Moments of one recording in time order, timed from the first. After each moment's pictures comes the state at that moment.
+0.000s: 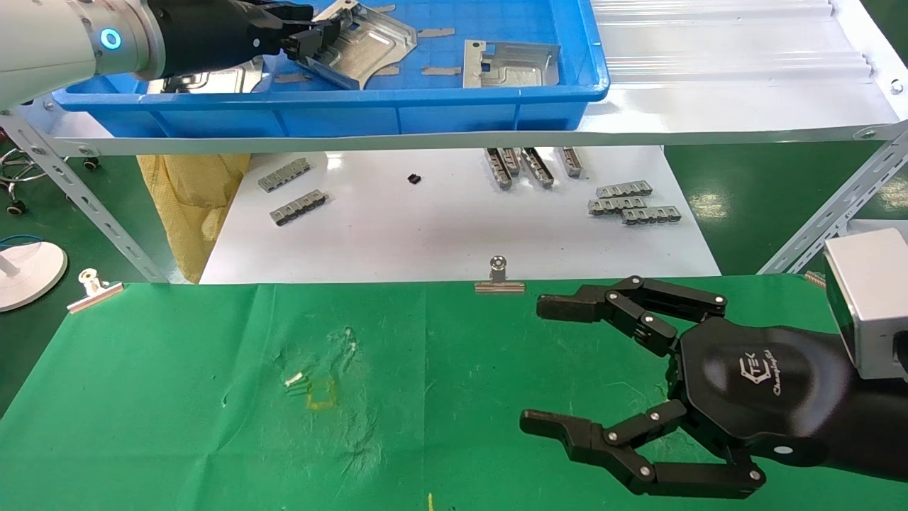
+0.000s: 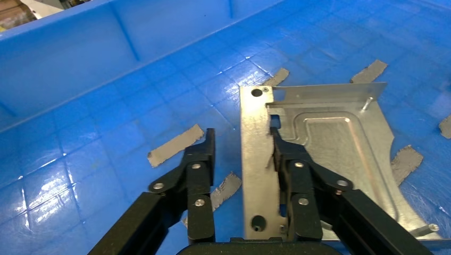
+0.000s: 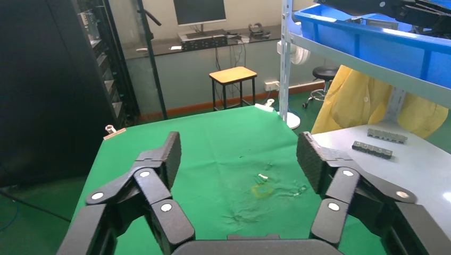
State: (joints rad) left arm -2.06 1.28 0.57 0.00 1.38 0.82 -0.04; right arm 1.09 -0.57 -0.38 1.24 -0.64 -1.44 0.12
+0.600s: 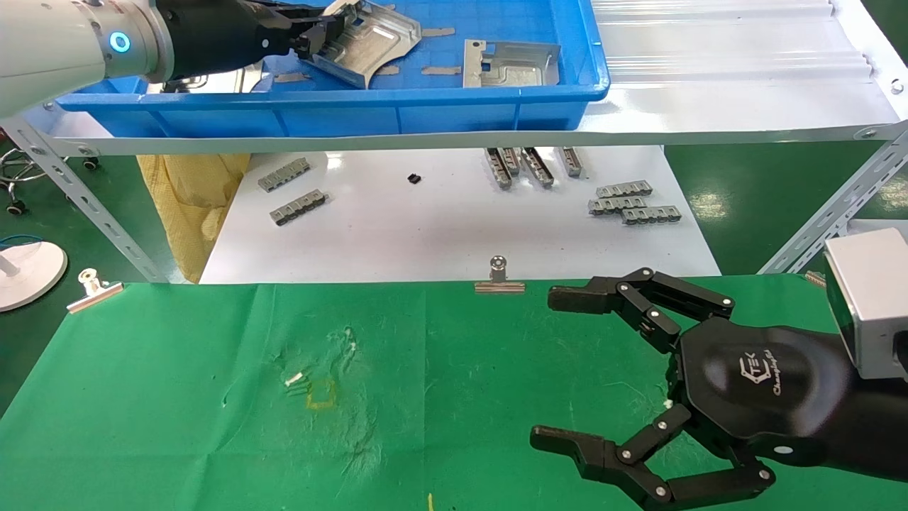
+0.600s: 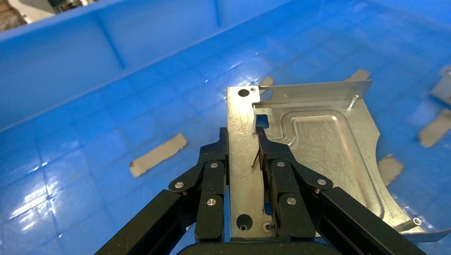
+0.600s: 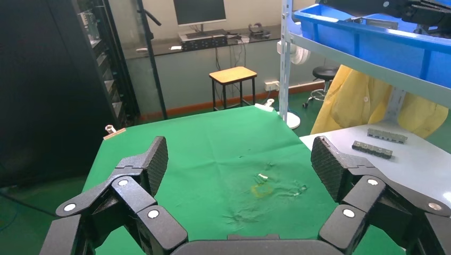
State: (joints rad) left arm -2.05 1.28 0.55 -0.02 1.35 0.85 -0.02; right arm 1.09 -0.57 -0.38 1.24 -0.64 -1.44 0.12
